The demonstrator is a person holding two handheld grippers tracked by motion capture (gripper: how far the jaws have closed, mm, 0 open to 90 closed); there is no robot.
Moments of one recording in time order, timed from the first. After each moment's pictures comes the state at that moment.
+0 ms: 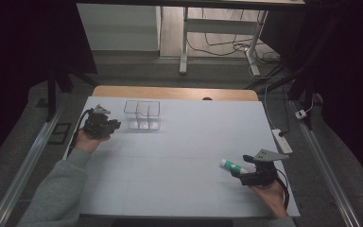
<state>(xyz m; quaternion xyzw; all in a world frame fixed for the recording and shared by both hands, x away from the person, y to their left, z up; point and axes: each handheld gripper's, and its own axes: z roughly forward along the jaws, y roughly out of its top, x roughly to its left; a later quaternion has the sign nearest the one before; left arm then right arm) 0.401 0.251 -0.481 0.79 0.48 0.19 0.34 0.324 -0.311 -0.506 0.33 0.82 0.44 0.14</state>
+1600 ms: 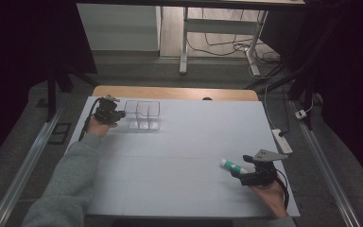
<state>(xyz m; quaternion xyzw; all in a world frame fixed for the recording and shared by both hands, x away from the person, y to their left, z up) 0.467 0.245 -0.495 0.80 0.49 0.17 0.32 0.324 -0.310 -0.506 0.33 0.83 0.43 0.15</state>
